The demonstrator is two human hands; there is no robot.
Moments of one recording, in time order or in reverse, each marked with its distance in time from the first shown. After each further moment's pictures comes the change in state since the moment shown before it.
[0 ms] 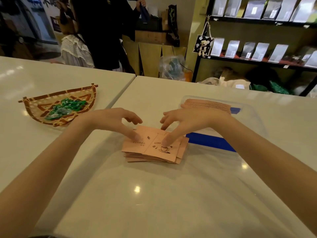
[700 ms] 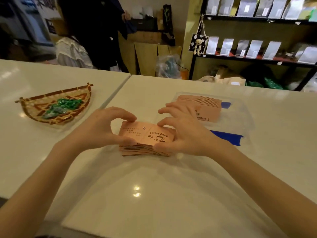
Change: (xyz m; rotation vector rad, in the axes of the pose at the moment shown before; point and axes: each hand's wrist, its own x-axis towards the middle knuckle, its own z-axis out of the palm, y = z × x) left_hand -0.047 0.020 0.037 0.047 0.524 0.185; right_hand -0.038 -0.014 0.056 -0.013 0.647 -0.125
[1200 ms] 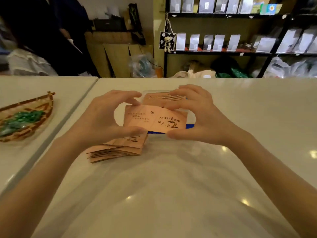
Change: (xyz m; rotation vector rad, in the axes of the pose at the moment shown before) left_hand 0.036 0.080 0.014 0.009 0.133 0.291; right_hand -0.074 0.035 -0.057 0.065 0.248 0.134
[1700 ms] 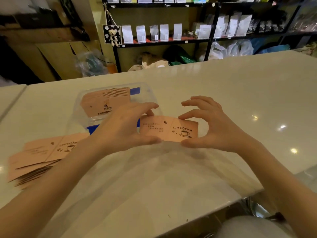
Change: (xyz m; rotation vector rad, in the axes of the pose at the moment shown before) left_hand 0.049 0.090 0.093 -0.090 -0.281 0.260; right_hand -0.126 0.052 -0.037 -0.076 0.085 0.385
